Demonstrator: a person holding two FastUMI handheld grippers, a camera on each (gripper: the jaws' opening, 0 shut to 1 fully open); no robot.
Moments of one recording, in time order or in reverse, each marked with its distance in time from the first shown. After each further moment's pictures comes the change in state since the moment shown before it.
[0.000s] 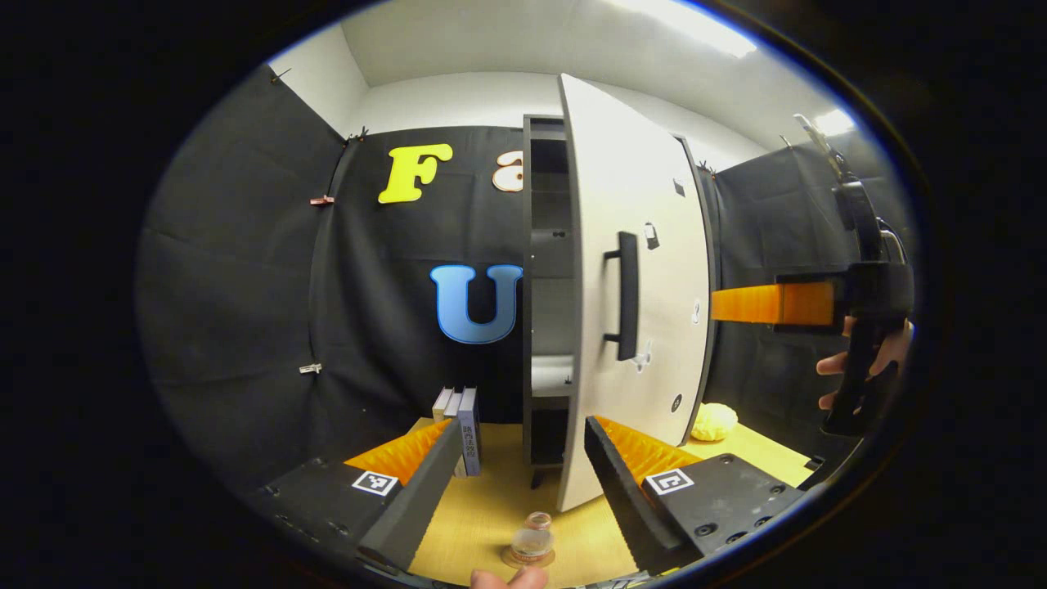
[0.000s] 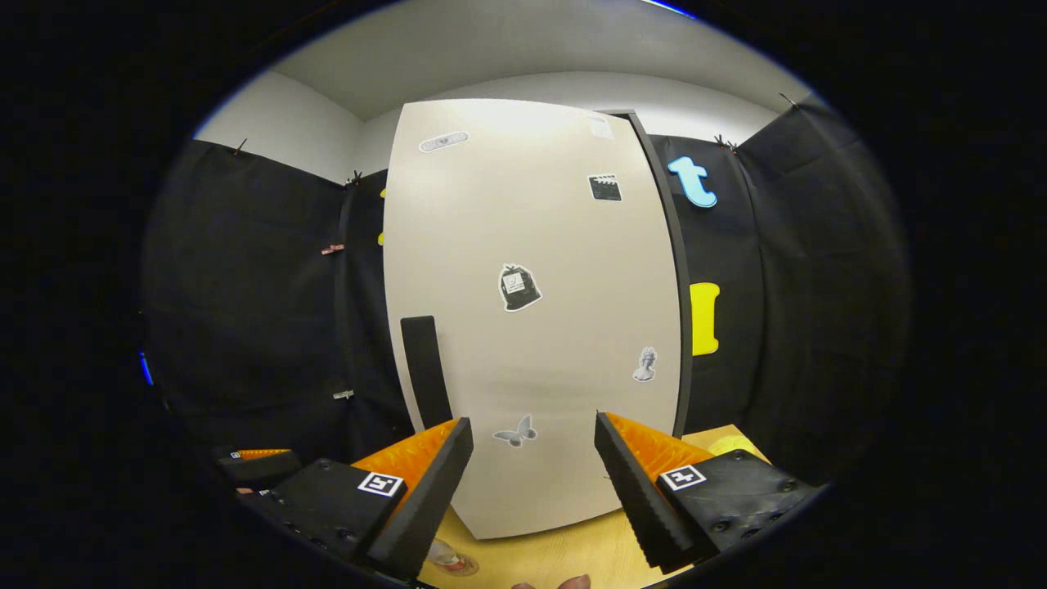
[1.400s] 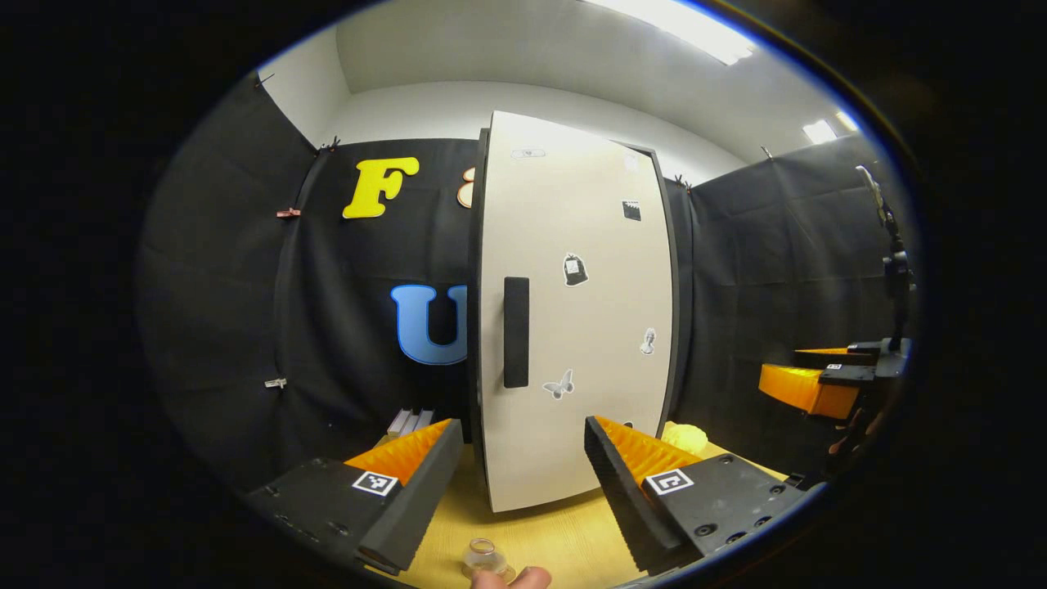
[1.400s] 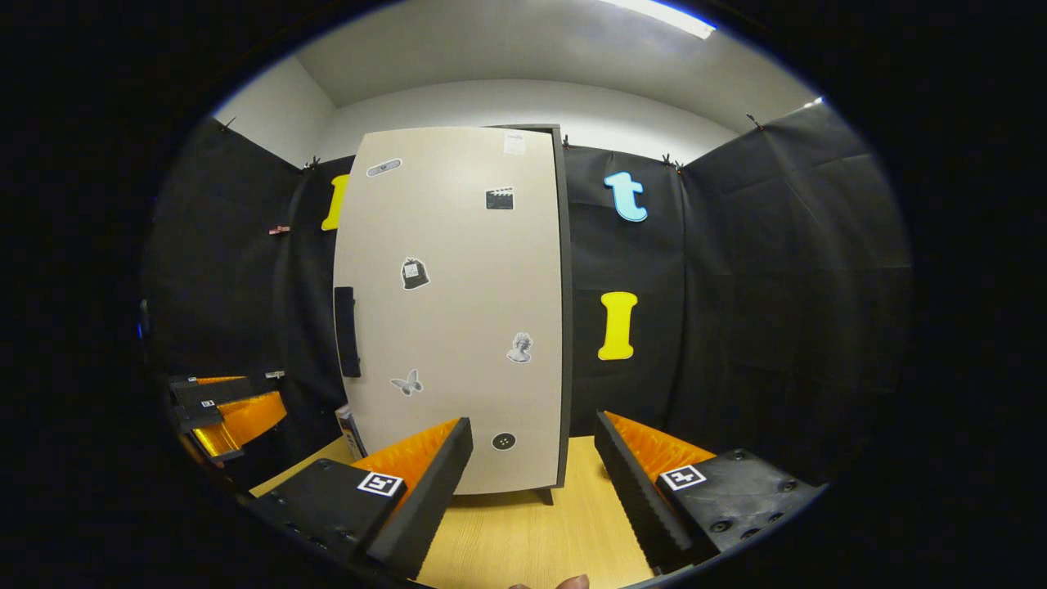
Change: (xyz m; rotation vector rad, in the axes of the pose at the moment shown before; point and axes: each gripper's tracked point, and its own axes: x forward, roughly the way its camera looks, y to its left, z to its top) left arm 0.023 -0.064 0.034 0.001 -0.047 -0.088; right arm -0.064 -0.107 -0.001 -0.105 -0.024 -0.205
